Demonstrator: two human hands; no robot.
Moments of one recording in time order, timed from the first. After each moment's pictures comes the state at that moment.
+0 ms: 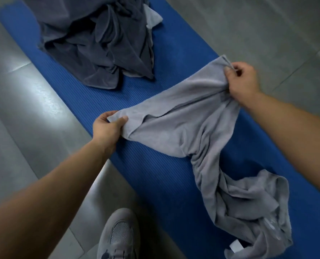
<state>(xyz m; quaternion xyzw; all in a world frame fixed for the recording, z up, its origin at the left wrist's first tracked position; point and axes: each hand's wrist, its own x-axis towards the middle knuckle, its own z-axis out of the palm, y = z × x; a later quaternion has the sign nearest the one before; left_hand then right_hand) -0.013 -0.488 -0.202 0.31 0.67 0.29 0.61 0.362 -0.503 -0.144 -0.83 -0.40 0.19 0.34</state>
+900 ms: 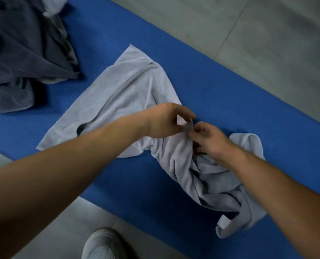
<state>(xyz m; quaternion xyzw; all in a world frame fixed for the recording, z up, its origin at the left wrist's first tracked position) 0.222 -0.540 -0.170 0.87 0.10 -0.14 0.46 0.321 -0.722 -0.193 -0.76 -0.13 0.51 0.39</state>
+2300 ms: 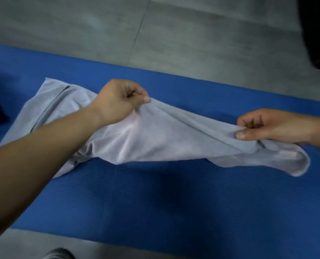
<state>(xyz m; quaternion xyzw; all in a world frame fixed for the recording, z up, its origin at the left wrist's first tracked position) 0.315 -0.660 -0.093 0.86 0.17 0.02 0.48 0.449 -0.996 -0.032 -0.78 -0.24 0.53 0.25</state>
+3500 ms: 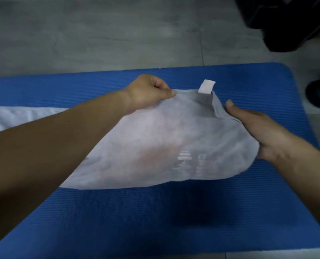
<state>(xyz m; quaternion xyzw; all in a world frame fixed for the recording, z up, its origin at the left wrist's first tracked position) 0.474 -0.926 -0.123 0.84 0.13 -0.17 0.49 0.454 -1.200 -0.099 -0.66 0.17 0.35 0.64</state>
